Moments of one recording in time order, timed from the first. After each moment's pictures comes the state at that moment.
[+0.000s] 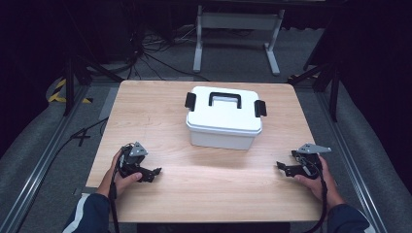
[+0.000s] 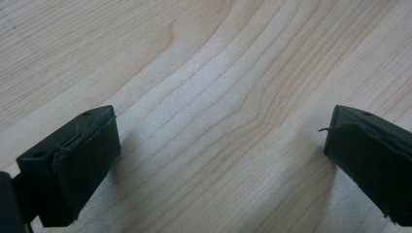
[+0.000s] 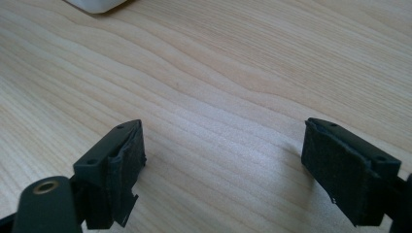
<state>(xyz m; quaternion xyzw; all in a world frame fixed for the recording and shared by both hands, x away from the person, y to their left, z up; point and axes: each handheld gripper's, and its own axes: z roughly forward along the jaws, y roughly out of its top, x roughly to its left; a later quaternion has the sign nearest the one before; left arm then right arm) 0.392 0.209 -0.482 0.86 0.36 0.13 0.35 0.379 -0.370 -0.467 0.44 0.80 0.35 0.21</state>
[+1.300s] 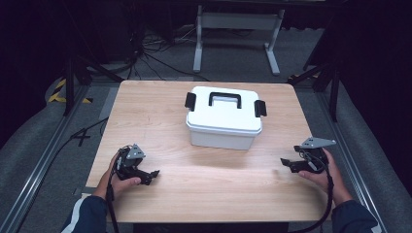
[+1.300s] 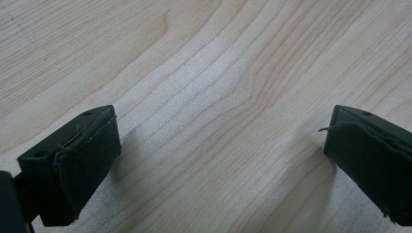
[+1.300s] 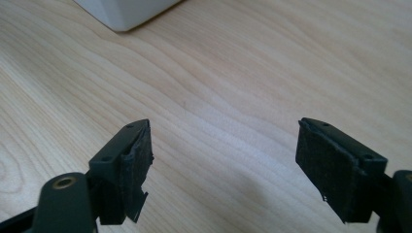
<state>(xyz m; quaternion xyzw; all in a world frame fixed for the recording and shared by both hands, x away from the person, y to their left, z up) 0.384 0.215 -0.482 0.86 0.35 0.13 0.35 0.382 -0.369 -0.428 0.40 0.83 0.32 0.21</state>
